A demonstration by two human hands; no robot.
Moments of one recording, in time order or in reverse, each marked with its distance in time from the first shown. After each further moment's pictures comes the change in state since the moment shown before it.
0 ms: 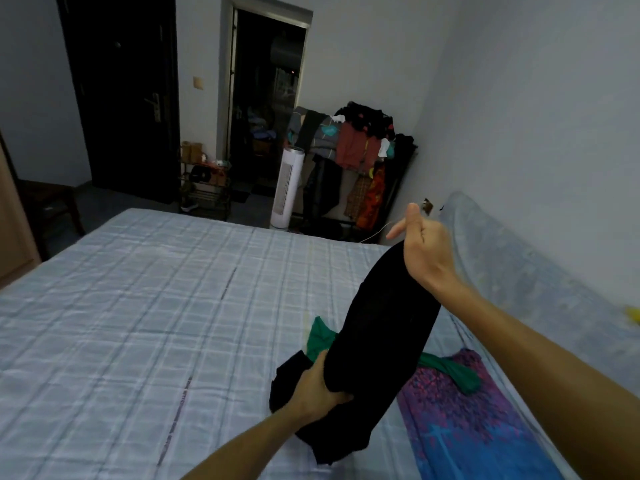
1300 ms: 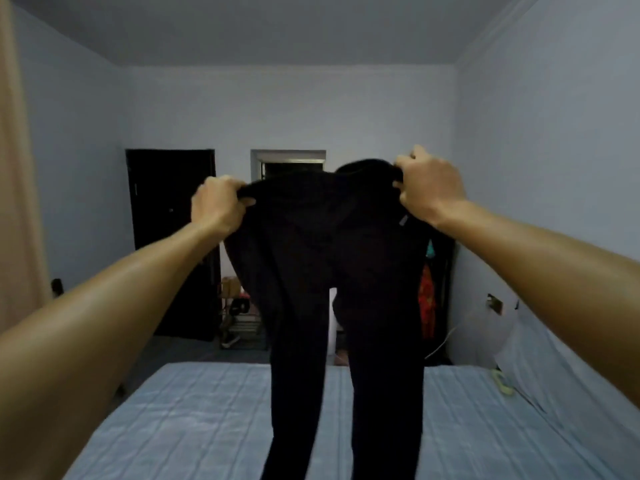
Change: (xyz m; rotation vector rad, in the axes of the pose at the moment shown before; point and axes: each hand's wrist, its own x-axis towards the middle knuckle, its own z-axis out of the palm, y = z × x) left_hand 0.233 0.370 -0.435 0.977 1.023 0.325; right_hand 0.376 -0.055 0.055 -0.729 0.259 -0.484
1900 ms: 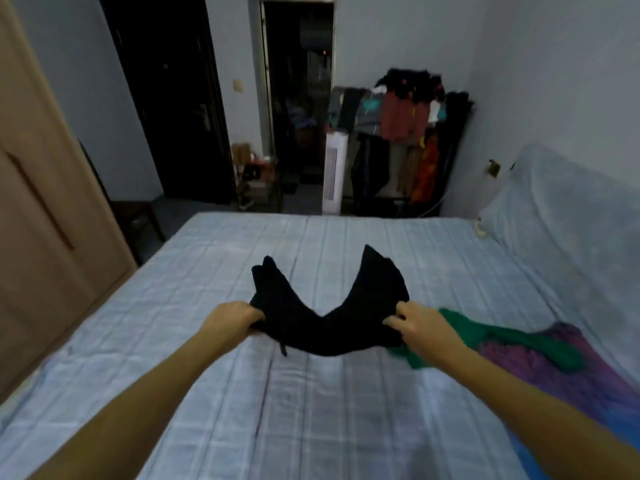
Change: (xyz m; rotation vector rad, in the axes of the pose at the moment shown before) left_hand -0.465 -0.123 -0.029 0.273 -1.033 0.237; right_hand -0.508 -0.124 -0.058 0.335 -0.584 -0.393
